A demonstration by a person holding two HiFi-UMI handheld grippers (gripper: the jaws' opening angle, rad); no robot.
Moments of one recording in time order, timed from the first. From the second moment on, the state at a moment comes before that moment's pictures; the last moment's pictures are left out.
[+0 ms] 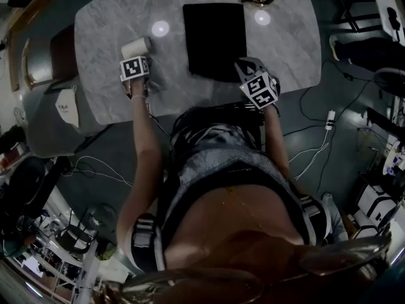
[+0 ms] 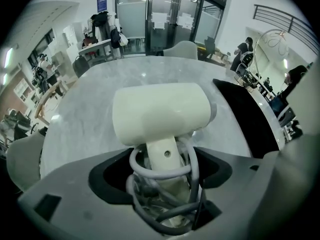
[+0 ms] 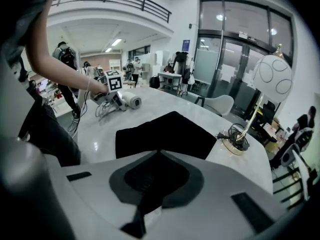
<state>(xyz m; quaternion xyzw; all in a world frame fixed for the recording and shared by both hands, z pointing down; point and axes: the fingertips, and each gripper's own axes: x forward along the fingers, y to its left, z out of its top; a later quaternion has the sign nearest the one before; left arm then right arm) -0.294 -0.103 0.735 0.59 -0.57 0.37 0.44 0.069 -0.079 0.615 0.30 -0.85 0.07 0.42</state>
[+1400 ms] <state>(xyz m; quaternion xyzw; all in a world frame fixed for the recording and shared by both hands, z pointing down) -0.294 -0.099 0.735 0.60 -0.56 0.37 0.44 0.020 -0.018 0.681 0.07 -0.87 0.11 0.48</state>
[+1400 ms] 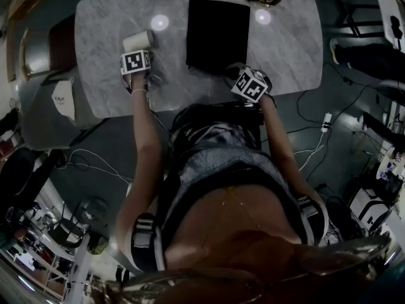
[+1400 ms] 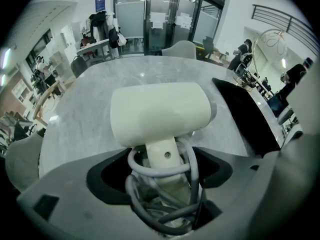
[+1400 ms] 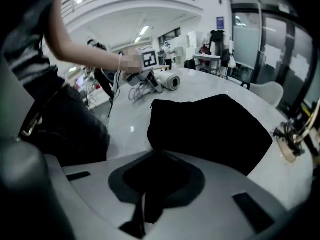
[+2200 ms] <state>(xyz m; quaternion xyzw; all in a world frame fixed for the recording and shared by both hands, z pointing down) -0.272 -0.092 0.731 0.65 -0.52 0.40 0.39 0.003 -0.066 0.629 0.14 -0.88 0.36 0.27</state>
